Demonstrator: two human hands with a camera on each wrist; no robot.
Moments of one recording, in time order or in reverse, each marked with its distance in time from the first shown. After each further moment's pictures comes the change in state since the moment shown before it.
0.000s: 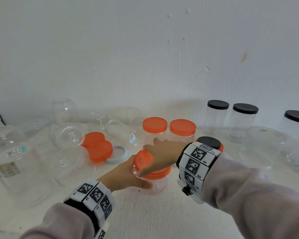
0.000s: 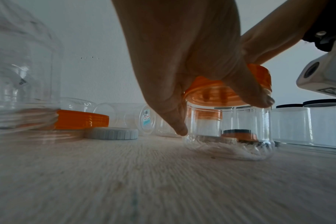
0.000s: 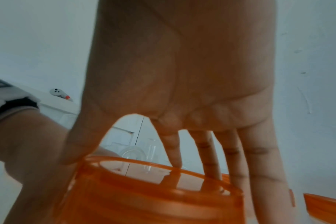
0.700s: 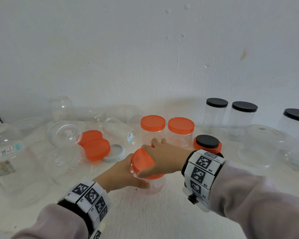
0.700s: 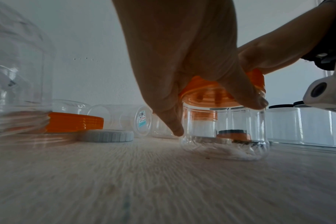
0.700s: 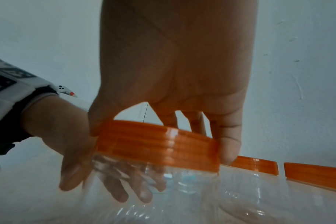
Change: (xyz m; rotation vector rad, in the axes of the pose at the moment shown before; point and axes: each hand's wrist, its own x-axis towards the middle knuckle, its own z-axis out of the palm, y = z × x) left_hand -0.002 0.002 0.004 0.002 0.043 -0.002; right_hand -0.002 0.010 0.023 0.042 0.152 -0.103
